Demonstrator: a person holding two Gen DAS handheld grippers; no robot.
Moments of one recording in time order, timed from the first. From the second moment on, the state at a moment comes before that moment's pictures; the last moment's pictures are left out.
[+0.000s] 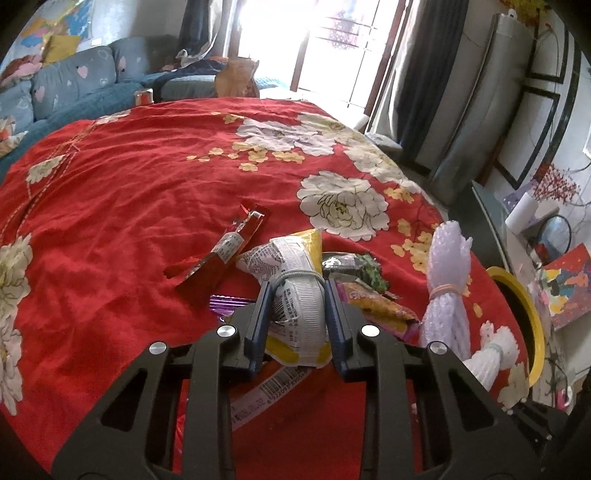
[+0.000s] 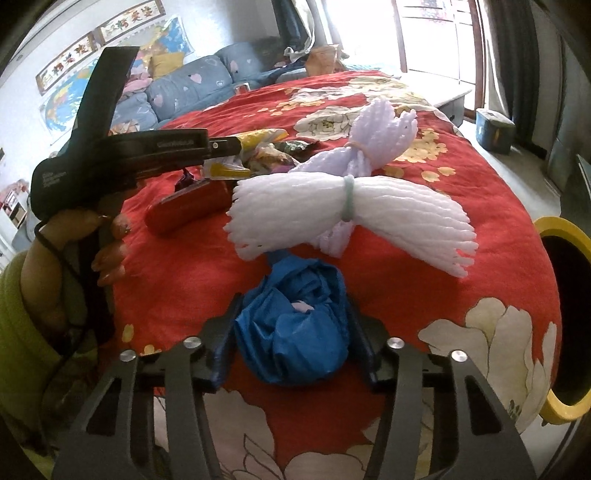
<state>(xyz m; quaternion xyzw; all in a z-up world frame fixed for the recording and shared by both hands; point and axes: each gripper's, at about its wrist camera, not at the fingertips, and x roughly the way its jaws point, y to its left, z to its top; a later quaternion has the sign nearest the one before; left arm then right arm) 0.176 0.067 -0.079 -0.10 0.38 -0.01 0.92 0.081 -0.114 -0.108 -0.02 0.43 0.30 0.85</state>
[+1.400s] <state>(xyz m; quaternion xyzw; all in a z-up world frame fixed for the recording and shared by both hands) 0.122 0.043 -0.006 -0.15 0.28 -0.10 0.94 0.064 -0.158 -0.044 0.02 0.33 0.33 0.88</state>
